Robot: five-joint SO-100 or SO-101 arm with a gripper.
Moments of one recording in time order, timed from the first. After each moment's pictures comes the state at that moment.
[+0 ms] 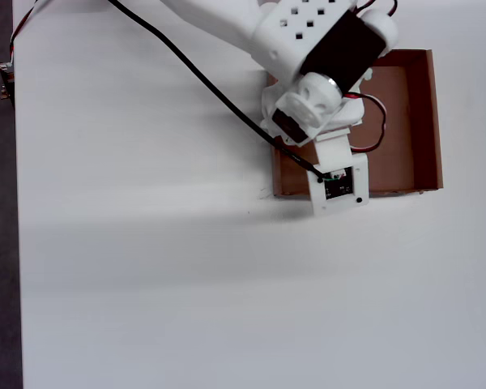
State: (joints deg) arm -45.2 50.0 45.3 83.8 -40.4
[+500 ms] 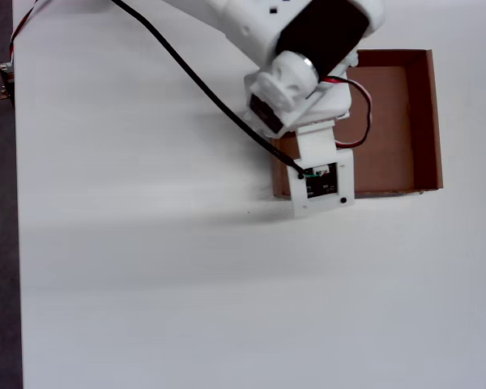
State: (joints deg) arm -41.2 63.6 56.9 84.4 -40.1
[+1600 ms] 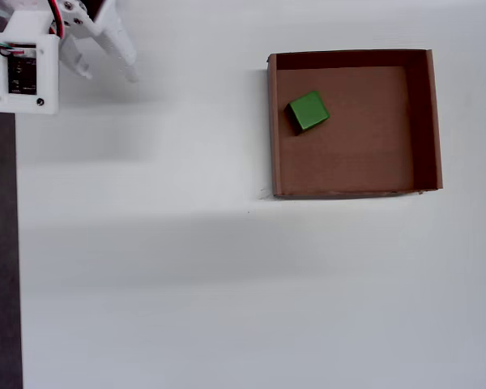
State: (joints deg) arm -4.9 155.3 141.9 66.2 -56.2
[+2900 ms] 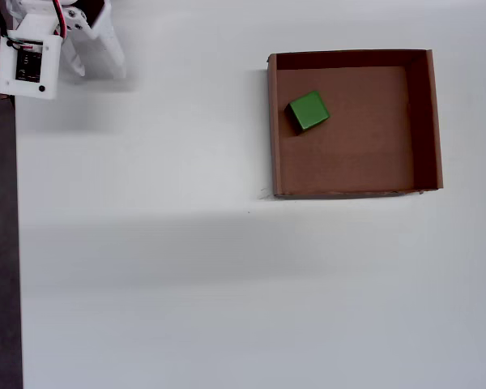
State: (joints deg) arm 3.4 182.6 170.2 67.3 -61.4
